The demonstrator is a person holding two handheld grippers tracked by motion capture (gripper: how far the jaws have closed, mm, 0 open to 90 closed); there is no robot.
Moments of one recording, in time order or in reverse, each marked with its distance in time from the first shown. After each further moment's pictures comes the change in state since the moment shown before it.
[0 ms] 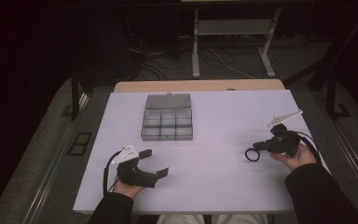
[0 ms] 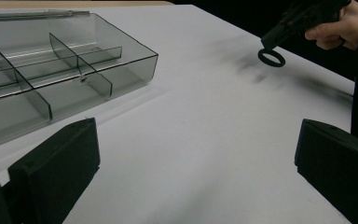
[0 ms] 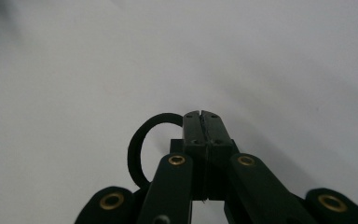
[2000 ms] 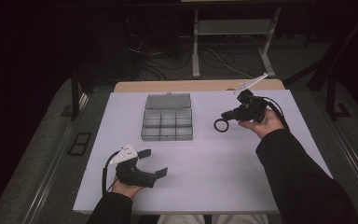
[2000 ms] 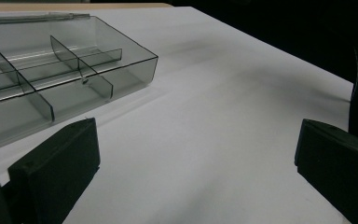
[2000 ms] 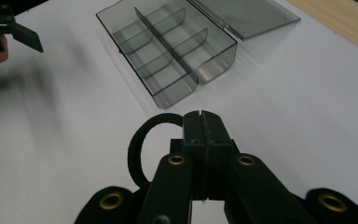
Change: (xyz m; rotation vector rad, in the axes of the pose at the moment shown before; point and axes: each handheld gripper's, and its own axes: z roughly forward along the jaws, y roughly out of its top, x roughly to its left) left arm 0.002 0.001 -0.003 -0.010 -0.006 0.001; right arm 0.038 0.131 0.014 -0.063 0.044 -0.159
